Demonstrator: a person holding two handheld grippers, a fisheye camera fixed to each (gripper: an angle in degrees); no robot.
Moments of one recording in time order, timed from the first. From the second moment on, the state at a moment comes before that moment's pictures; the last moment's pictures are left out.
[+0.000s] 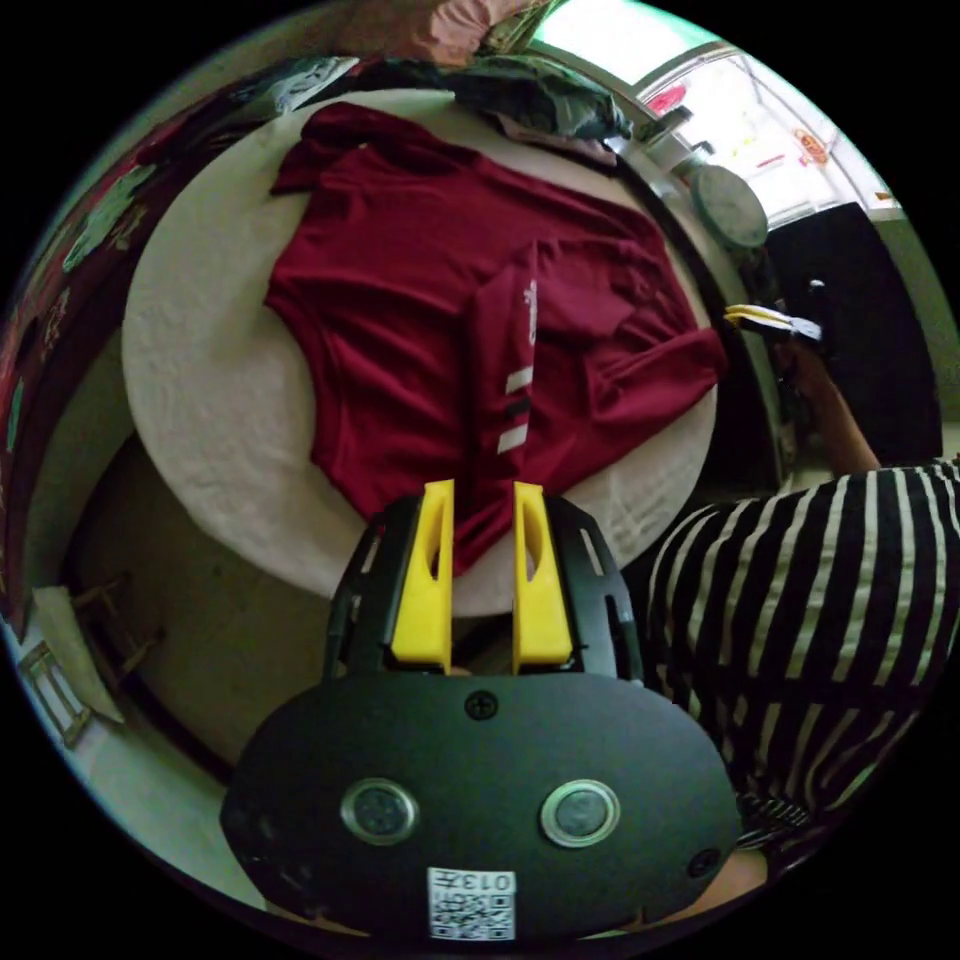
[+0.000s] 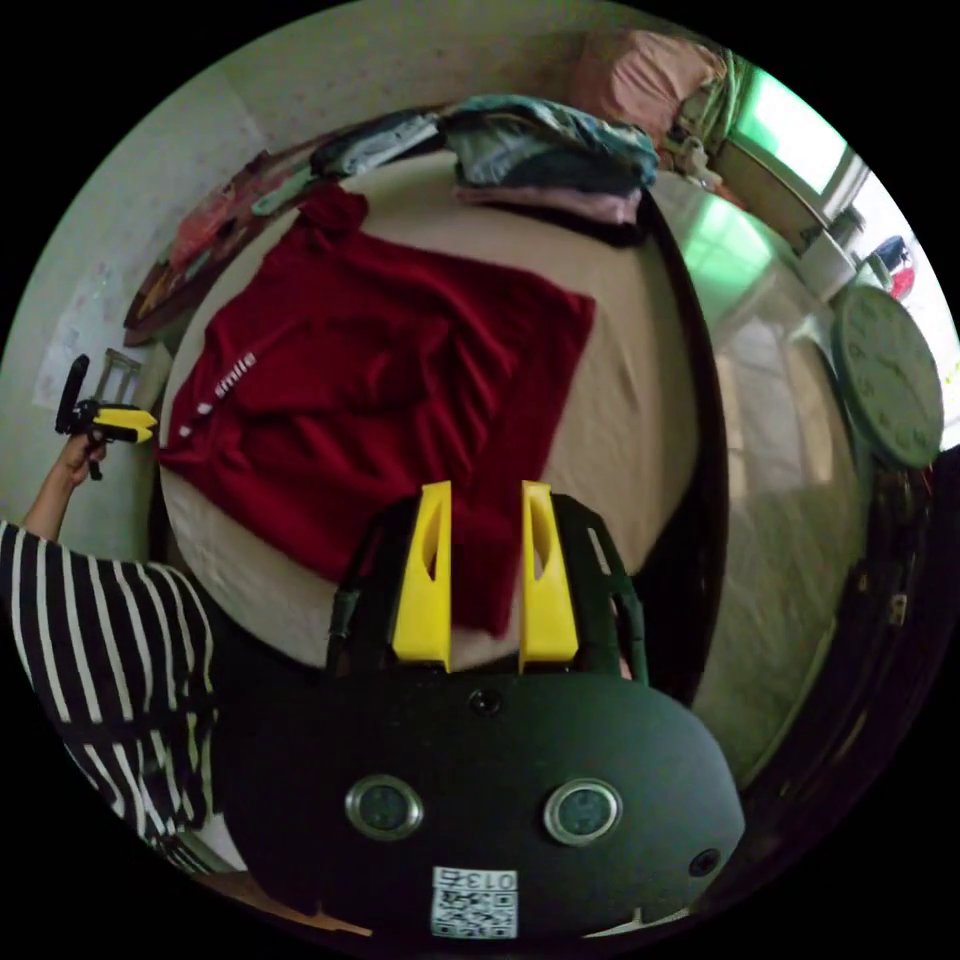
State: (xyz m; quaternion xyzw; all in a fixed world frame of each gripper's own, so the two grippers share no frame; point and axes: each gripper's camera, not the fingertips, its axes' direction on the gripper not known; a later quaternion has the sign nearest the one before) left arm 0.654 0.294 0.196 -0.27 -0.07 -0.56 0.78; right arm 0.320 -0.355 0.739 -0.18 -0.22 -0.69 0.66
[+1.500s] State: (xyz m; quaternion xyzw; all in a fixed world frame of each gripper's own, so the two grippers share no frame) left arm 0.647 0.331 0.326 -0.29 -0.10 -0.47 0.83; right arm 0.205 -0.259 0.768 -0.20 -0.25 -0.76 0.56
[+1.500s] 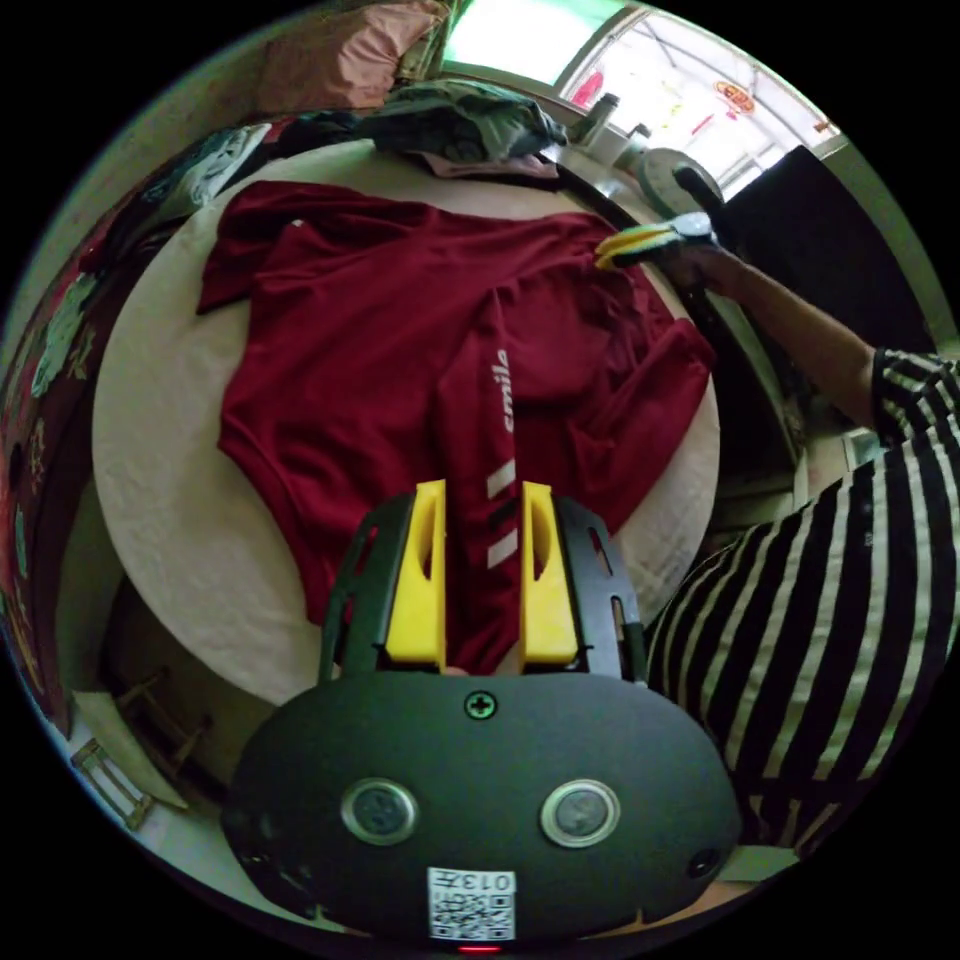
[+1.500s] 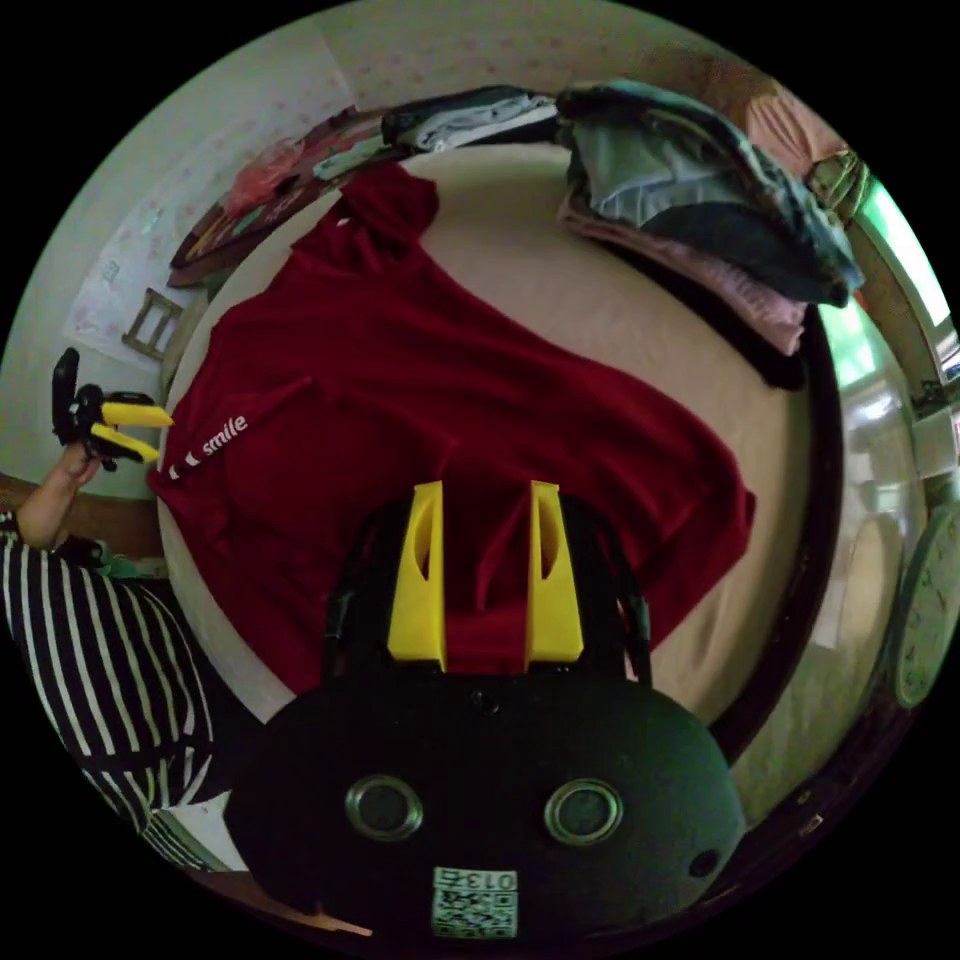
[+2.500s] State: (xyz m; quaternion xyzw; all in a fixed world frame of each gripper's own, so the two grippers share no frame) left arm 0.692 0.355 0.398 -0.29 -0.29 -0.45 0.79; right arm 0.313 -0.233 0.586 0.15 -0.35 -0.74 0.56
